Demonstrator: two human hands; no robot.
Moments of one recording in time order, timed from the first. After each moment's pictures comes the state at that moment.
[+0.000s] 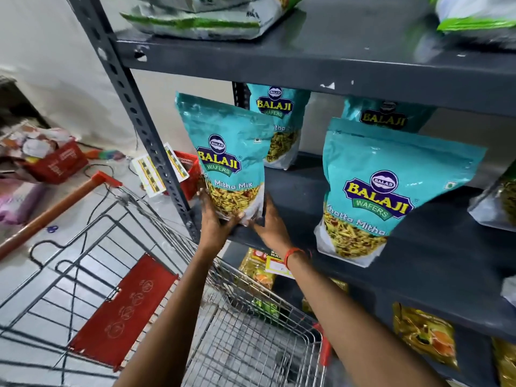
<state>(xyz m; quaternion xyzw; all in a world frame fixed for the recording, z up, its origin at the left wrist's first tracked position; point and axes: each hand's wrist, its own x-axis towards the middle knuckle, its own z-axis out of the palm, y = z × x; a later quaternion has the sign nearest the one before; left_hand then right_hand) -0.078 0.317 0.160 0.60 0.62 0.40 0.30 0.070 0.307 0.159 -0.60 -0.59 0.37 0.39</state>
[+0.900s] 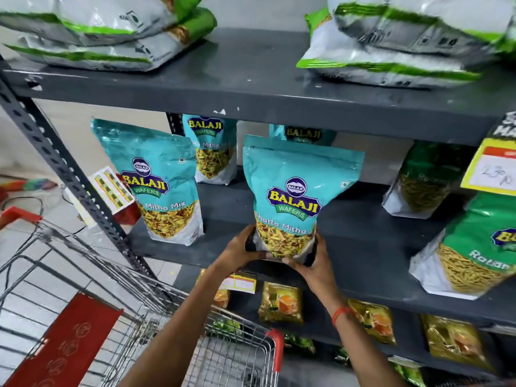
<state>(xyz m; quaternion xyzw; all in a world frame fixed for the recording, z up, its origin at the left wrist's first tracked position) 0.072 0.295 0.155 0.72 0.45 0.22 0.49 0.250 0.189 0.148 -0.69 -0.44 0.31 0.49</state>
